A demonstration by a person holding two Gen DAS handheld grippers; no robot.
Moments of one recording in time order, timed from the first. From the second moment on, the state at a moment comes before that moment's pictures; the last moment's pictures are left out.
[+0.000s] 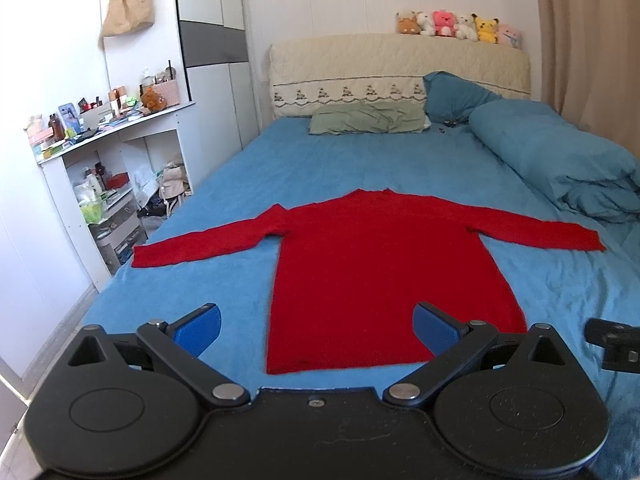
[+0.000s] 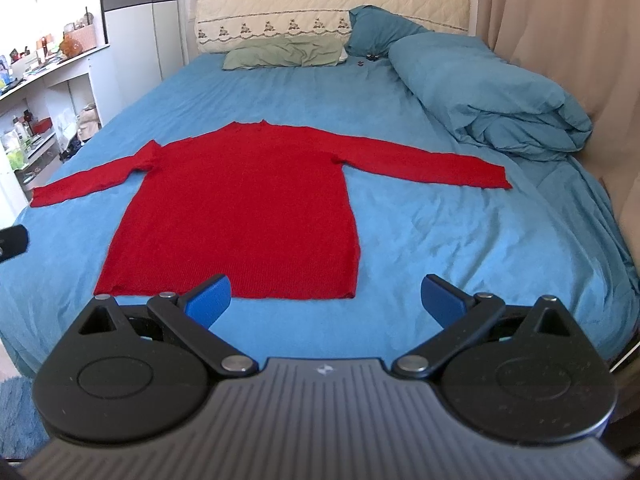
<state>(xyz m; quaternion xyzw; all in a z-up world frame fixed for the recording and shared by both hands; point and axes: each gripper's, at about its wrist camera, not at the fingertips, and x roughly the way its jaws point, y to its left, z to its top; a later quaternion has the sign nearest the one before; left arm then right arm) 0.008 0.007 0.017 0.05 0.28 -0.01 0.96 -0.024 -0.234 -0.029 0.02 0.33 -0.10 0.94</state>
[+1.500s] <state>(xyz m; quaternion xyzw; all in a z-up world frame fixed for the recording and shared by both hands) 0.536 -0.244 -0.174 0.06 0.47 -0.15 0.87 0.344 -0.662 -0.233 0.32 0.29 -0.40 0.81</state>
